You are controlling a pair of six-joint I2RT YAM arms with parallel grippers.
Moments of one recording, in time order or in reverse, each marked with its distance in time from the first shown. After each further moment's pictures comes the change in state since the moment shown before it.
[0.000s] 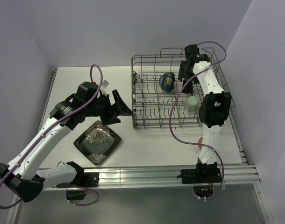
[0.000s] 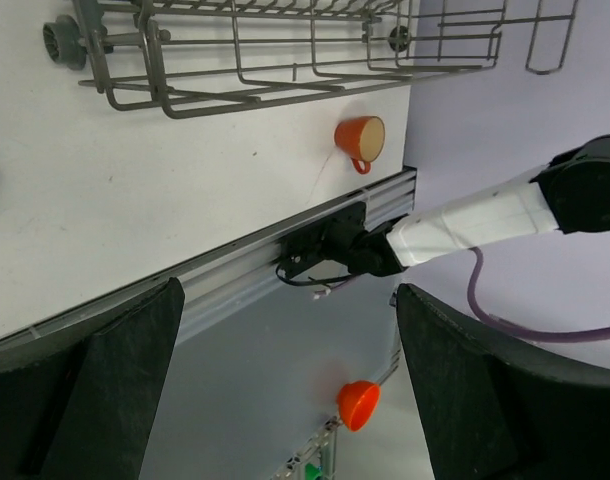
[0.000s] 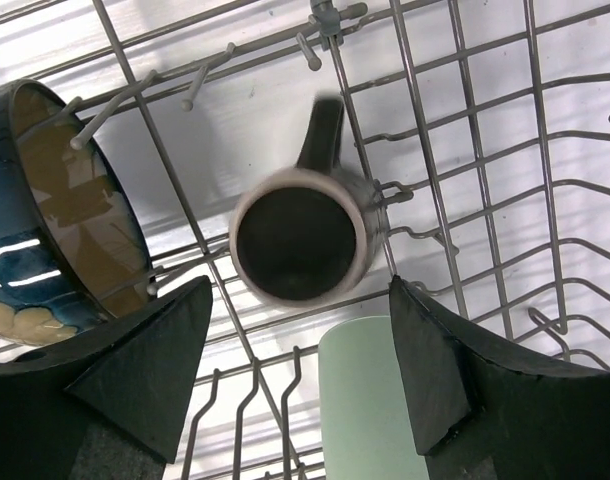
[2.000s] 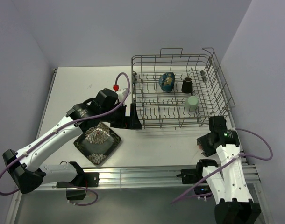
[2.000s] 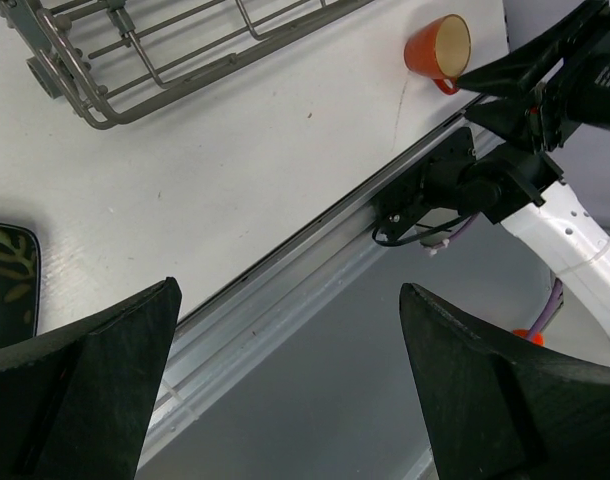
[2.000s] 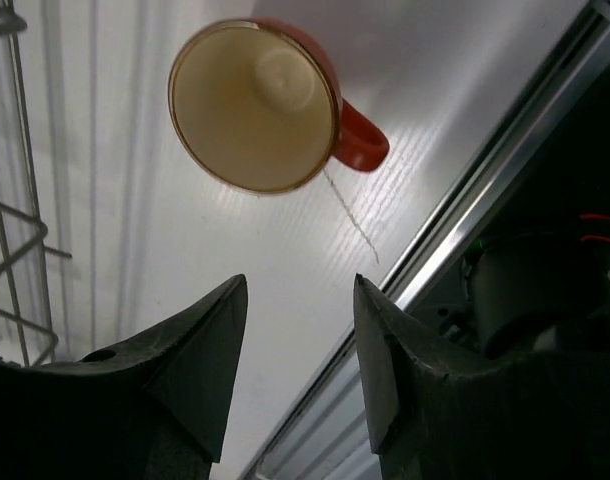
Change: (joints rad) left arm -0.220 0.091 -0.030 0.058 -0.092 0.302; right arm -0.151 -1.435 -1.413 -0.276 -0.091 0.821
